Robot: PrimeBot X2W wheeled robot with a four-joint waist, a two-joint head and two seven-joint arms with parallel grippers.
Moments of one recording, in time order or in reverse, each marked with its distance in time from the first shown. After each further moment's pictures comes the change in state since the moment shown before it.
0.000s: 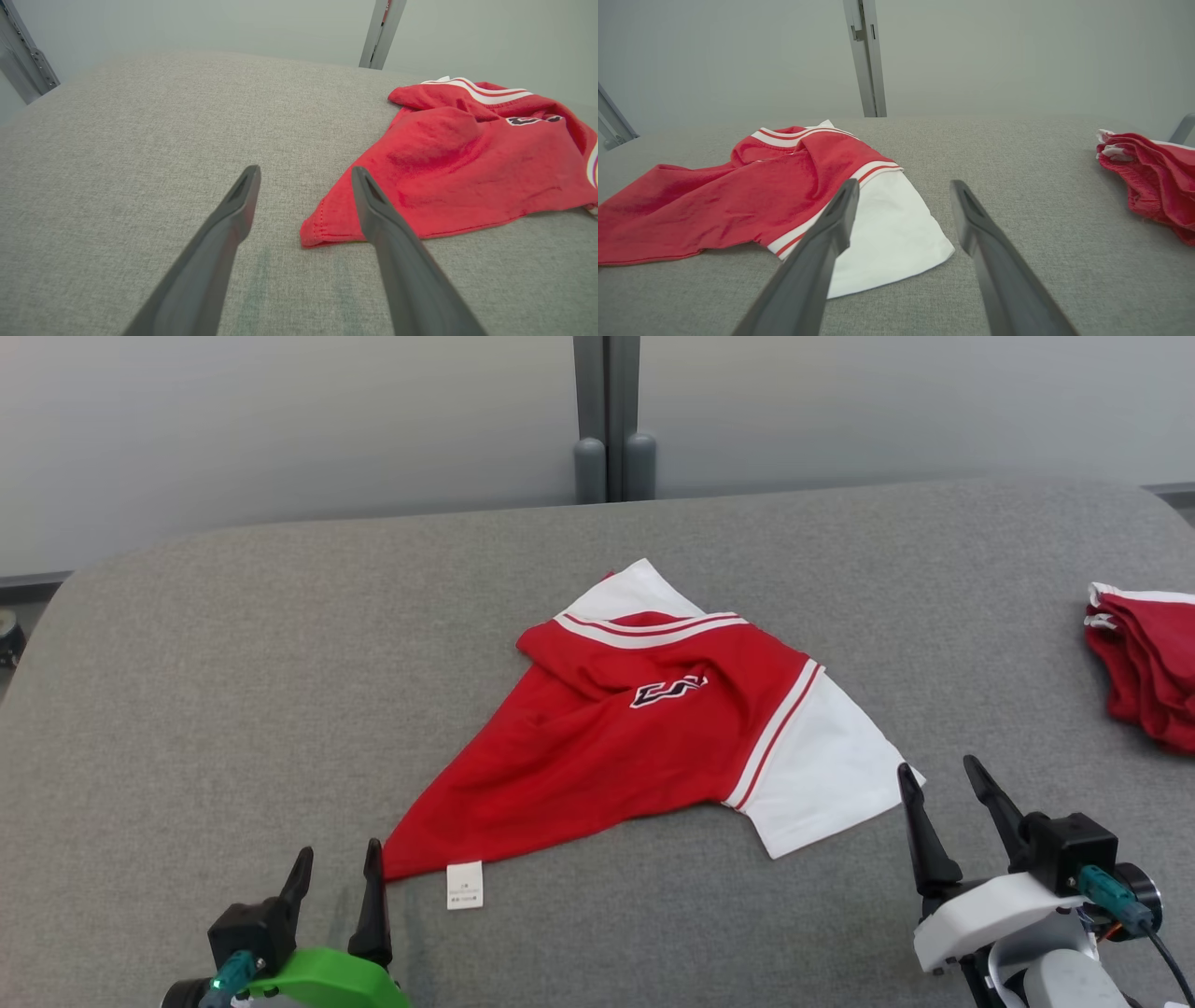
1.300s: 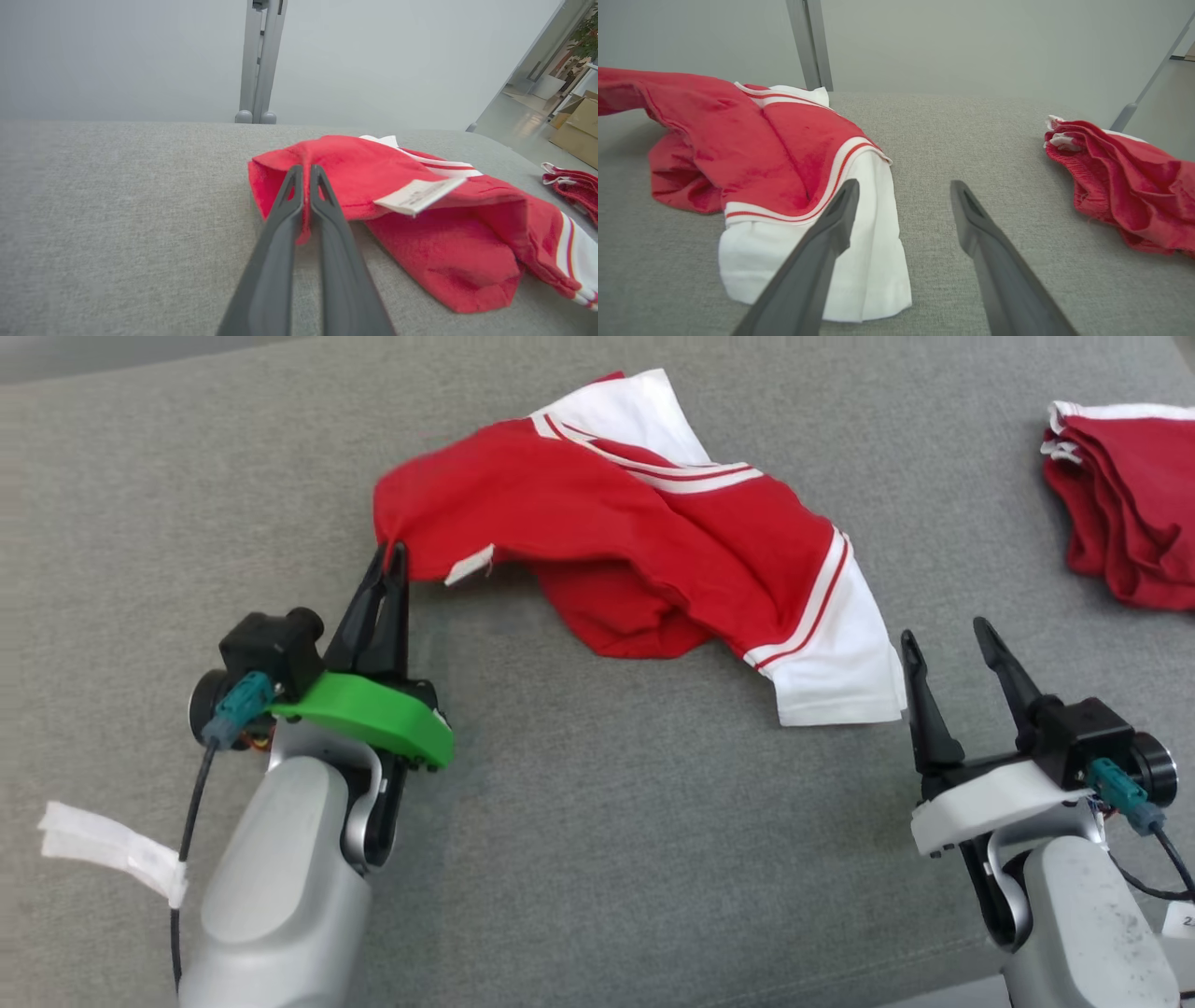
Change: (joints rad) left arm -0.499 0.031 -0.220 0.065 -0.162 -0.011 0.000; right arm -0.186 0.000 -0.012 -0.053 -0.073 0.000 0.000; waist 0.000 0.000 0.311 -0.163
